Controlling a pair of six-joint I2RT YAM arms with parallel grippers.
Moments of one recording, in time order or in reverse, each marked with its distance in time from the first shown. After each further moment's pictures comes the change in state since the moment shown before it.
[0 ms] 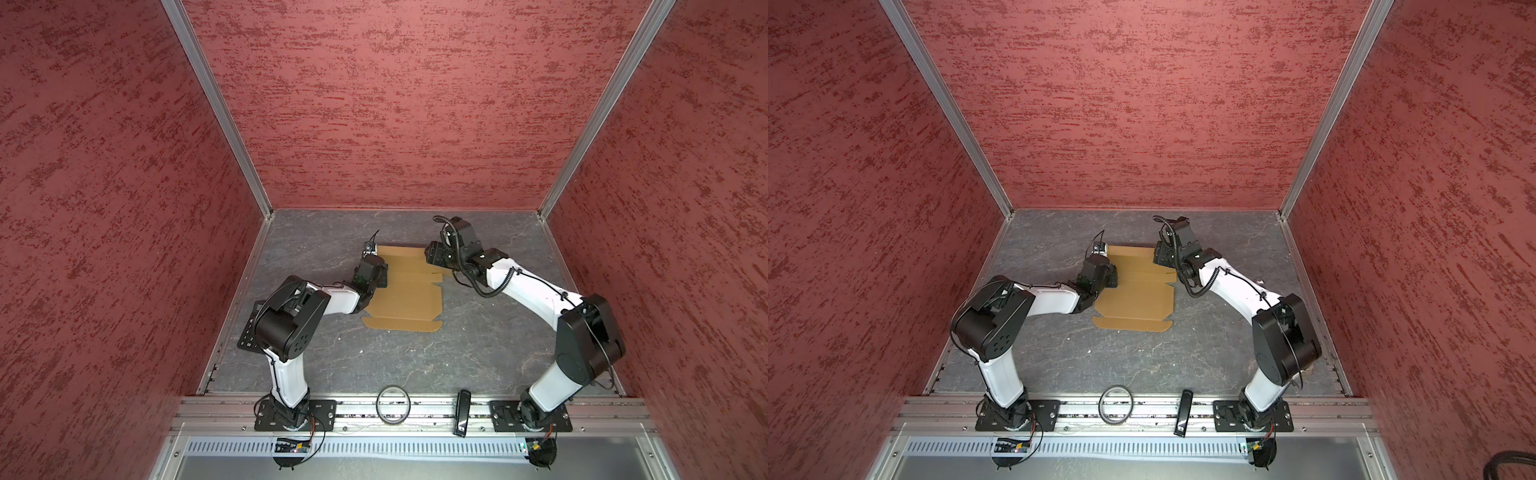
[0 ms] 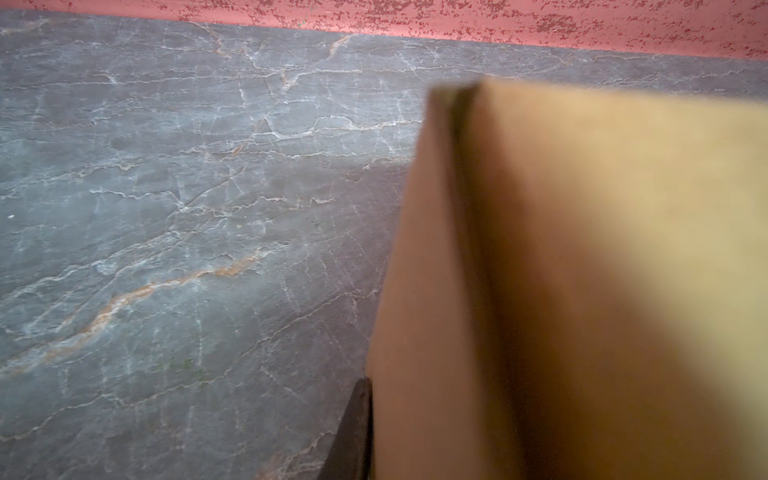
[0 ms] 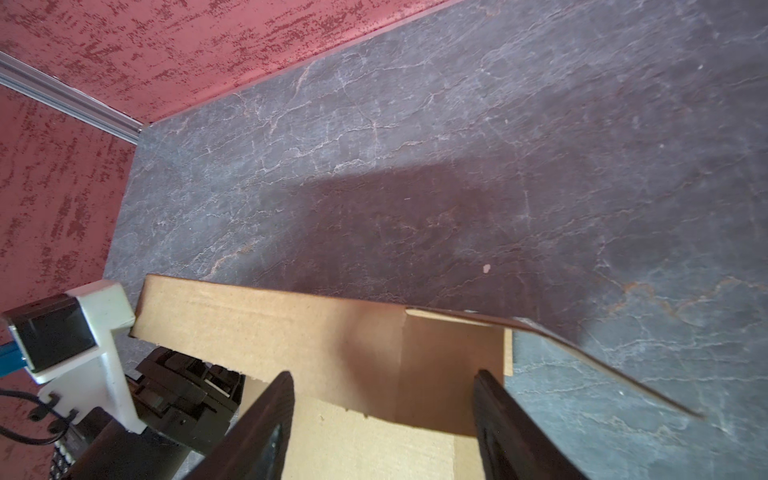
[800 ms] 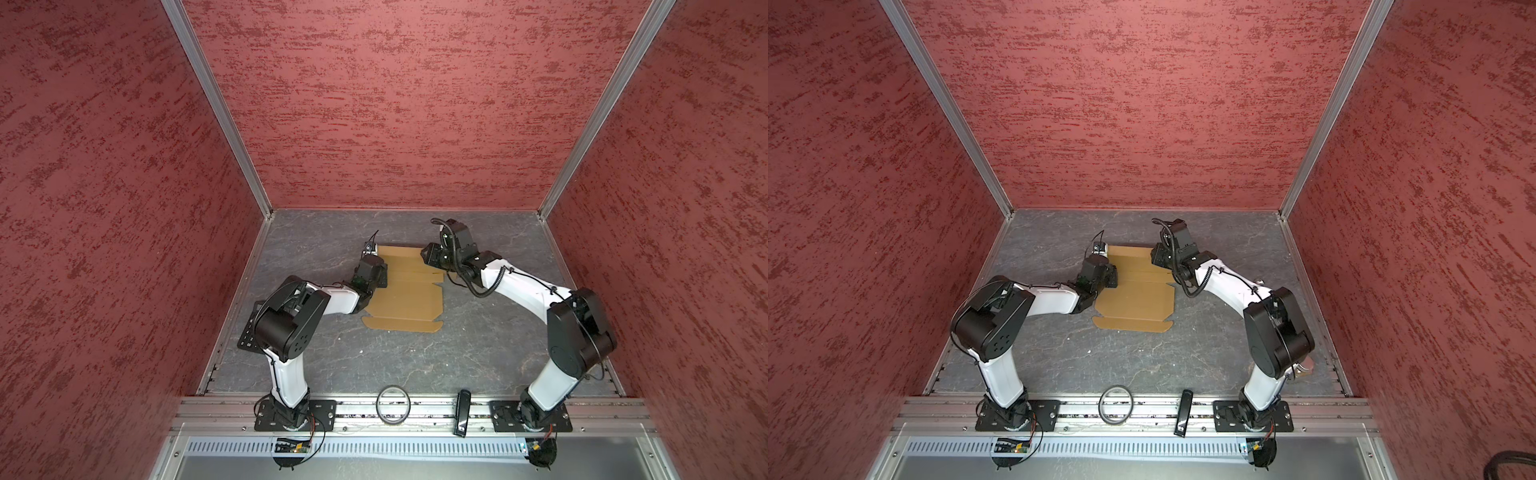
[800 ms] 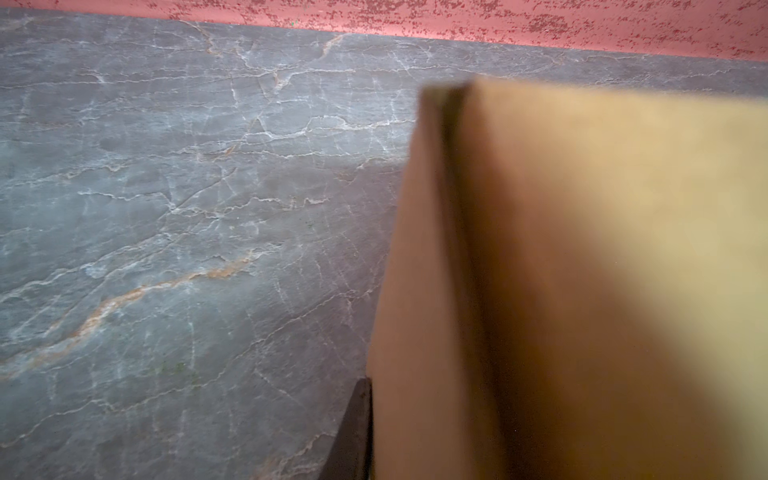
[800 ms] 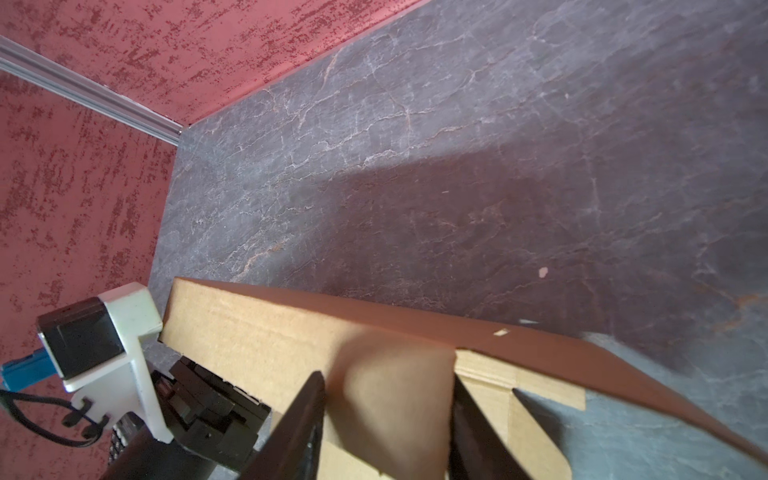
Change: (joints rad) left arm 0.000 0.000 -0.003 0.008 0.021 0.004; right arm -0.004 0.053 -0.032 0.135 -0.096 0.060
